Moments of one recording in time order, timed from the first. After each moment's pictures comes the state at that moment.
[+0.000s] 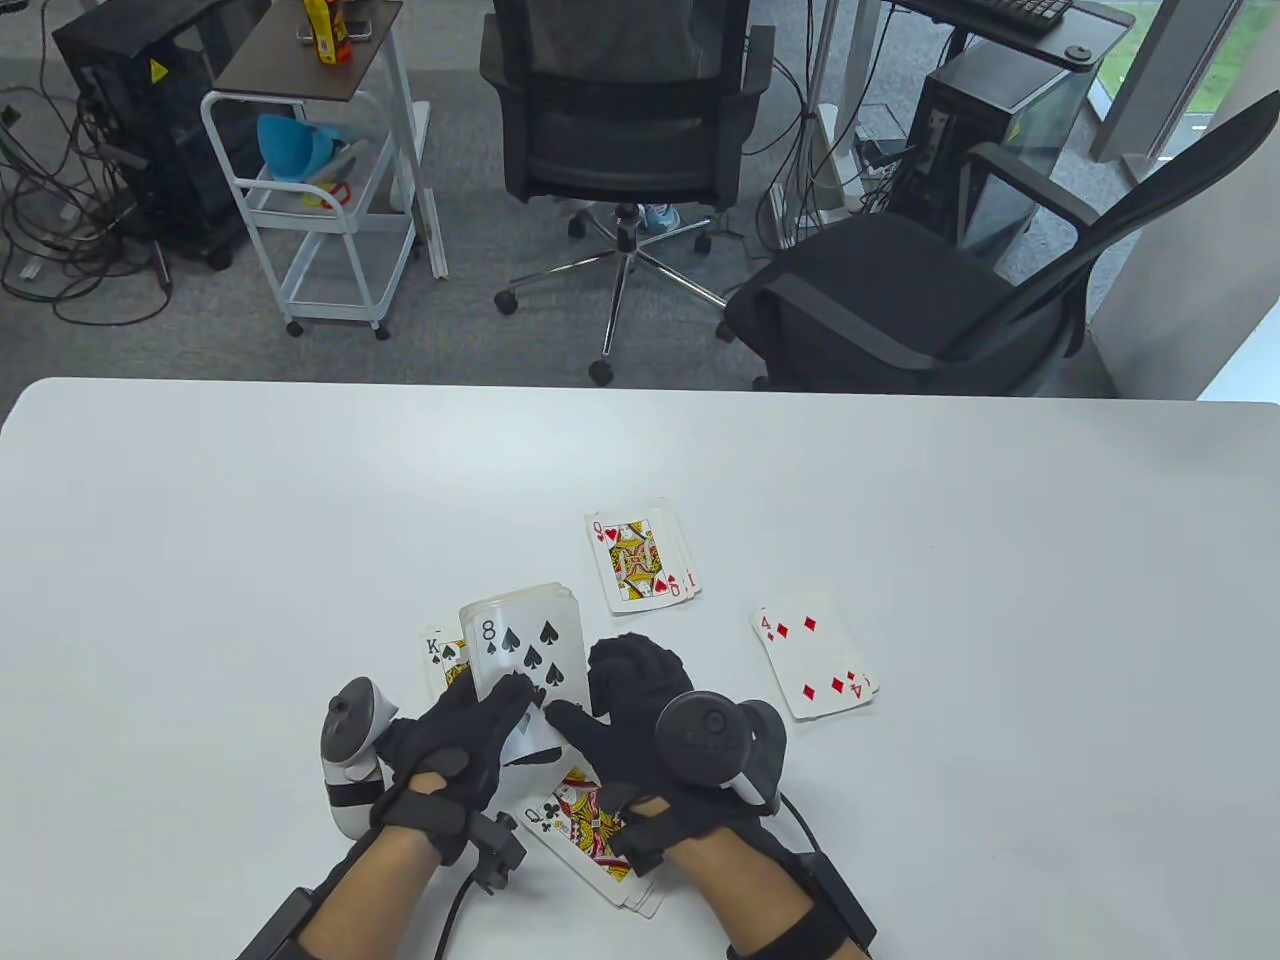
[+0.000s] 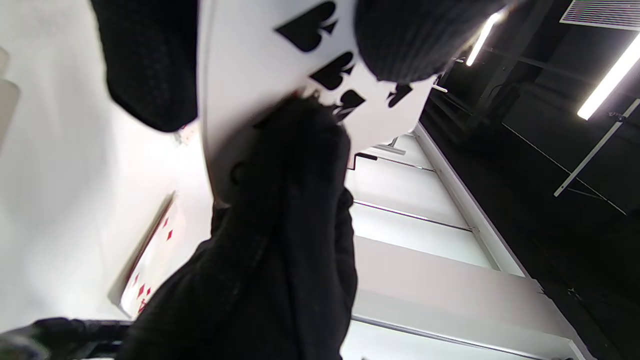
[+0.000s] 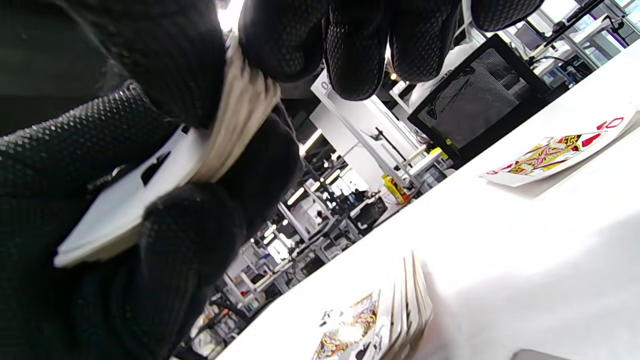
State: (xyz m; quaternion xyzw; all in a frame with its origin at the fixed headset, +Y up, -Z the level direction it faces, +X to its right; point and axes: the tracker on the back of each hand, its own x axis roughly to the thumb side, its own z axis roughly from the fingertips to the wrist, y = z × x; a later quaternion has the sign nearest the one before) left_hand -0.203 -0.763 -0.277 -0.12 -0.07 0.78 0.61; right_hand 0.030 -0.716 -0.280 0.20 -0.09 0.89 0.41
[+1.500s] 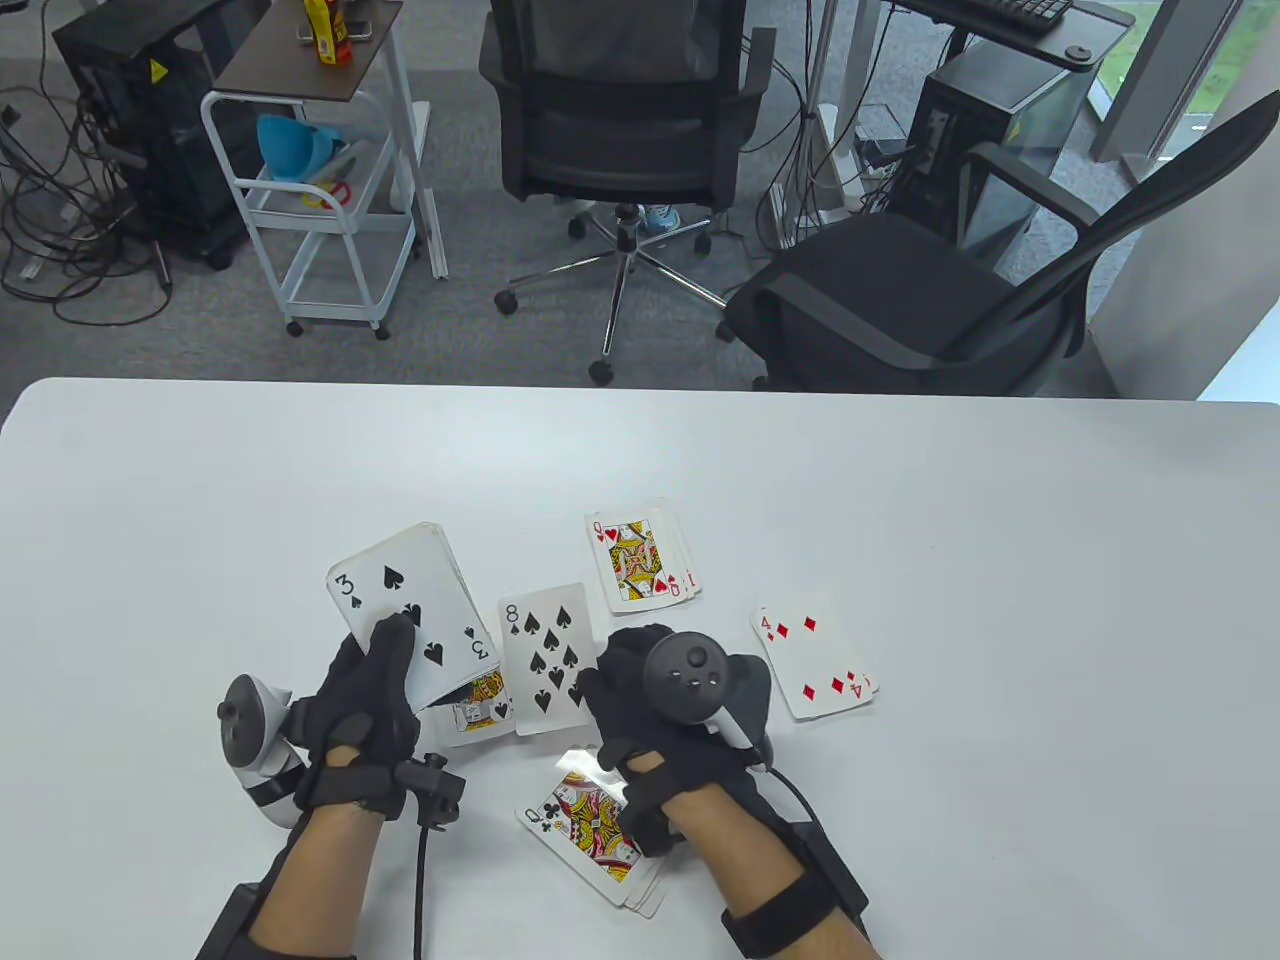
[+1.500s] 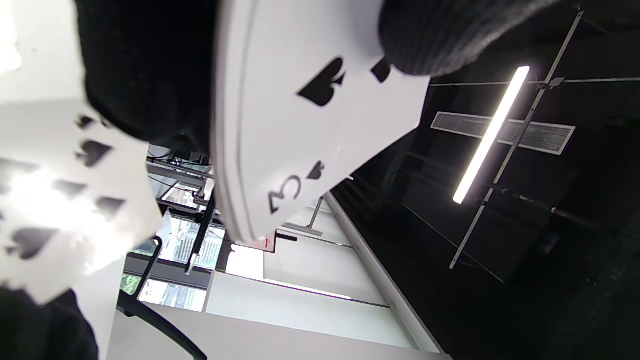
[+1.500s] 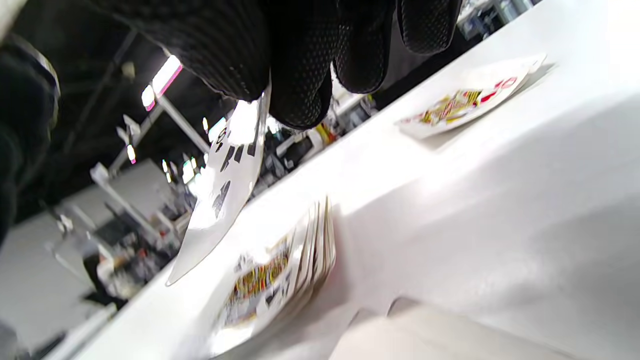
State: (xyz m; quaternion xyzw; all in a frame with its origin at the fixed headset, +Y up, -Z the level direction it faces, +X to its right) left_hand -0.270 -0.726 -0.286 0.06 -0.04 0.81 0.58; right_hand 0.012 -0.718 -0.317 0.13 0.07 0.94 0.31
